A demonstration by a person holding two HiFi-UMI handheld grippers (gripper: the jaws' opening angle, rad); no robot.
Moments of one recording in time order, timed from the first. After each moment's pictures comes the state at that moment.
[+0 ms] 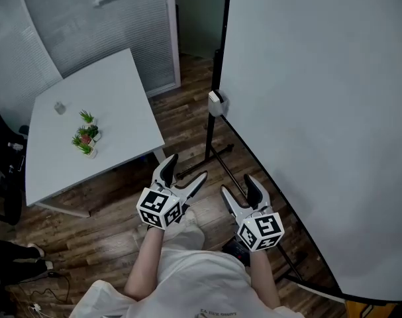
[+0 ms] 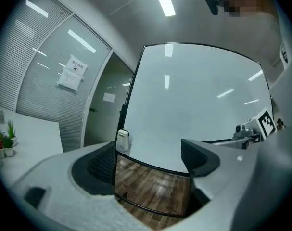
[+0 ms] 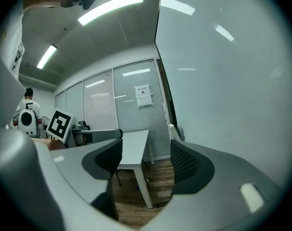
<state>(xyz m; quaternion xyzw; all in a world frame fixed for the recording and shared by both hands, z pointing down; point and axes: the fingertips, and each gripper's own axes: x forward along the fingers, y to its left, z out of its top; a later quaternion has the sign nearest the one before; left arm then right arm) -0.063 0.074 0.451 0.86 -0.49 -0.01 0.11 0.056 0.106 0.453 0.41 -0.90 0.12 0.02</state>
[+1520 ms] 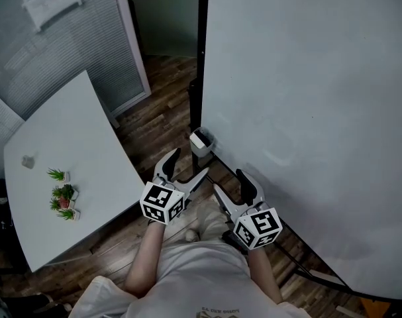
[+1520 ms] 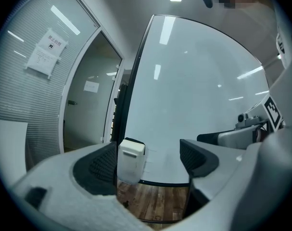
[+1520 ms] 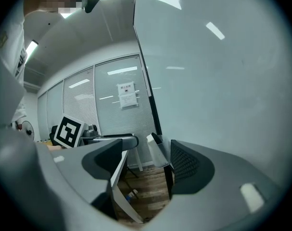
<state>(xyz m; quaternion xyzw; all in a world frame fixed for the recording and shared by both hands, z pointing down) -0.049 -0.171 0.472 0.91 -0.40 0.03 0.11 0.026 -0.108 0.455 0.47 -0.87 0.14 0.01</state>
